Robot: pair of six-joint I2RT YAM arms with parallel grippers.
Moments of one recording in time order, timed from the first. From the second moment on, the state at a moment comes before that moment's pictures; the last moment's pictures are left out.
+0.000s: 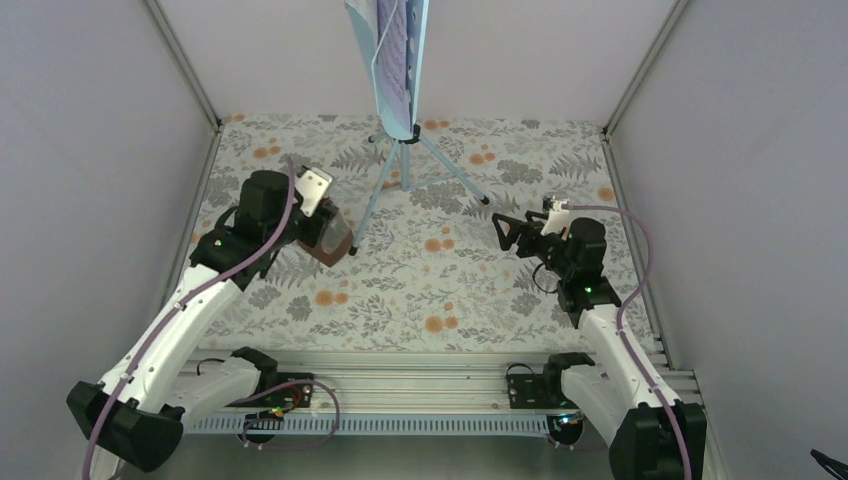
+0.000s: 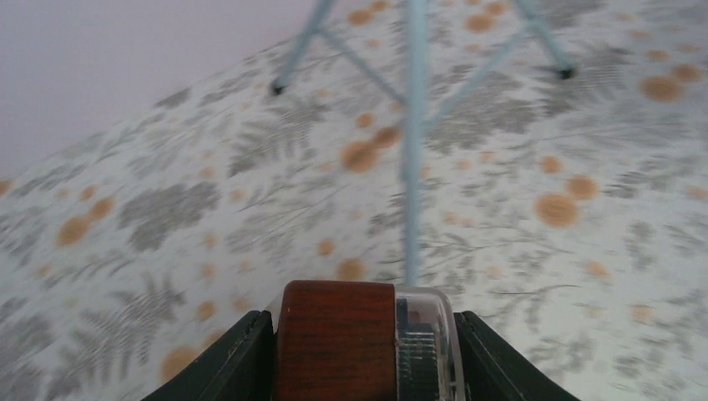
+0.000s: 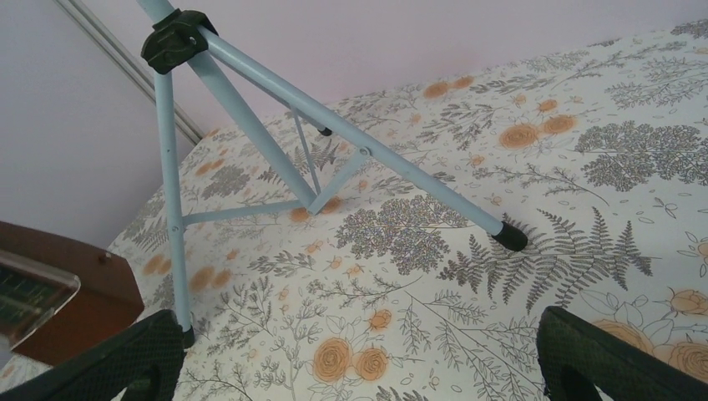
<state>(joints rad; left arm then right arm) -0.43 0.99 1.03 -0.63 0.06 0.16 0.10 0.87 0.47 0.10 -0.44 0.33</state>
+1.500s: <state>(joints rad) -0.01 1.31 1.07 -0.39 0.22 0.23 0.10 0.84 0.38 0.17 -0.49 0.39</state>
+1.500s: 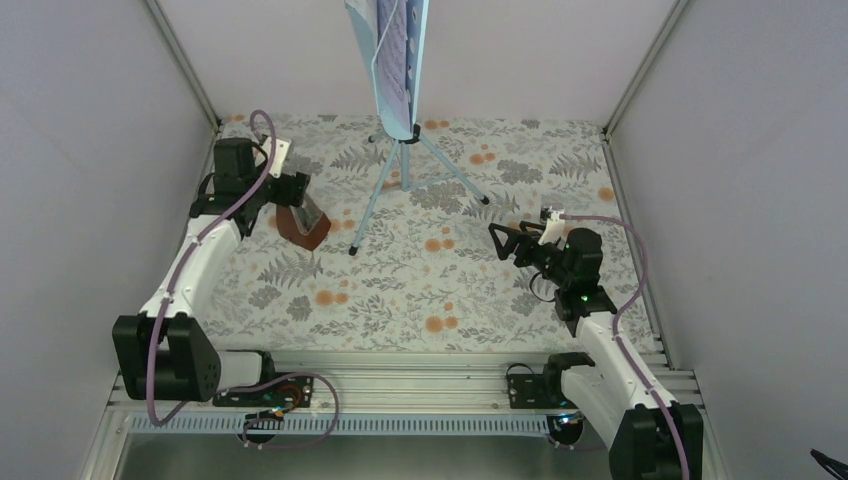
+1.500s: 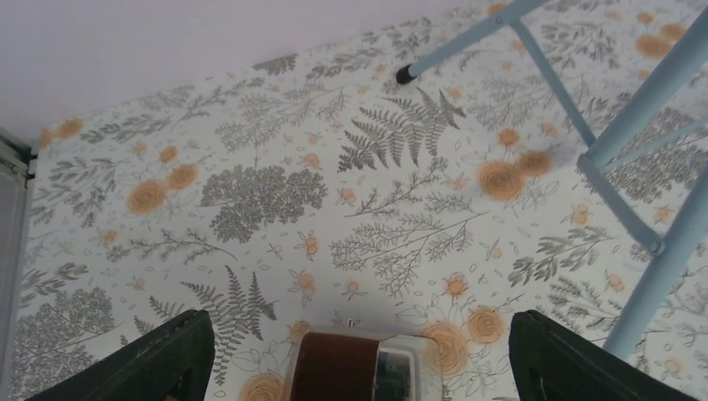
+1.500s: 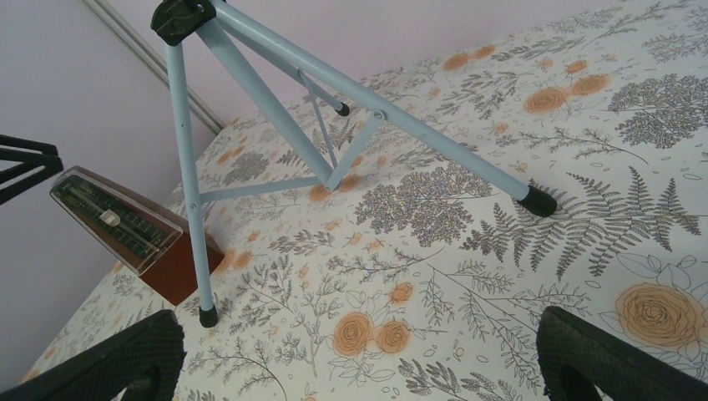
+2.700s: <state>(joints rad) -0.26 1.35 0.56 -0.06 0.11 -0.40 0.10 0.79 0.38 0.13 -0.44 0.39</state>
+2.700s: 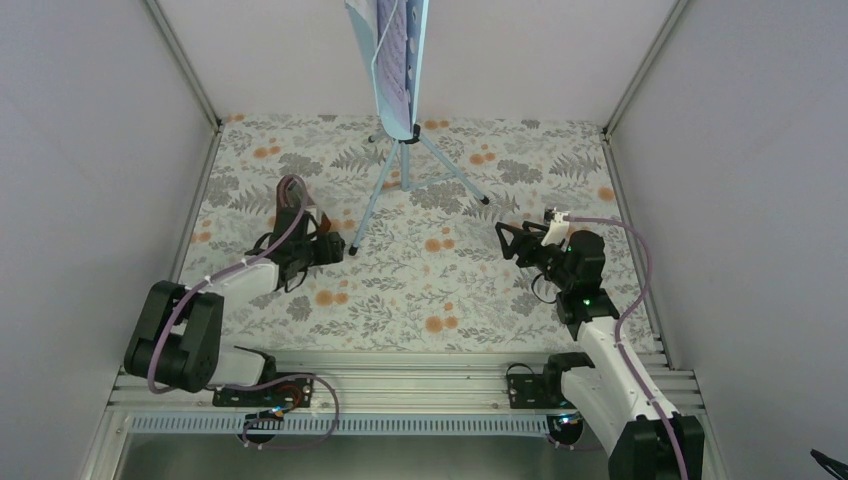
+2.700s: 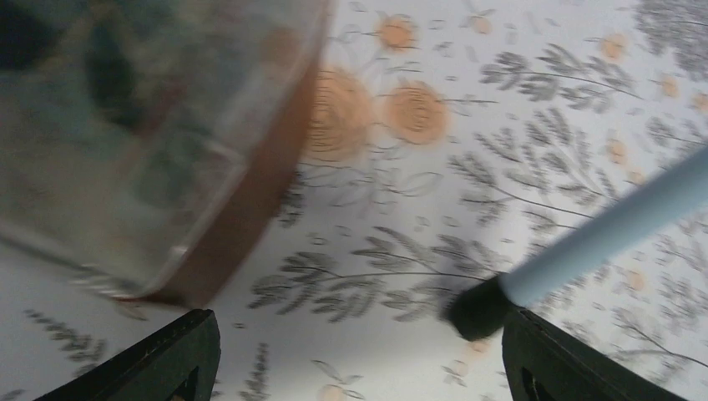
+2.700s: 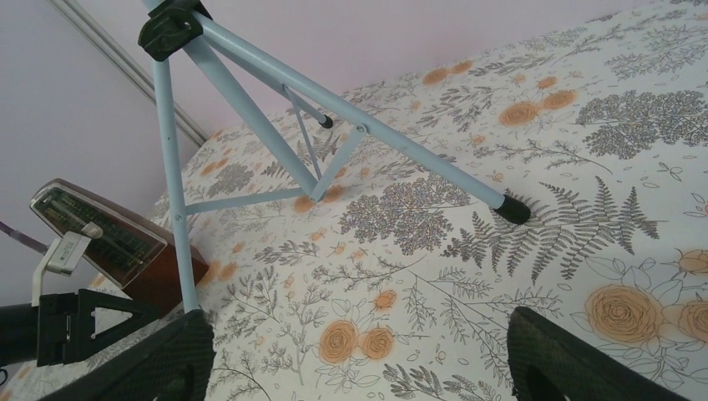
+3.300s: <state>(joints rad) -0.05 1.46 0.60 0.03 0.00 -0.38 0.10 0.80 0.38 0.11 -0.44 0.36</state>
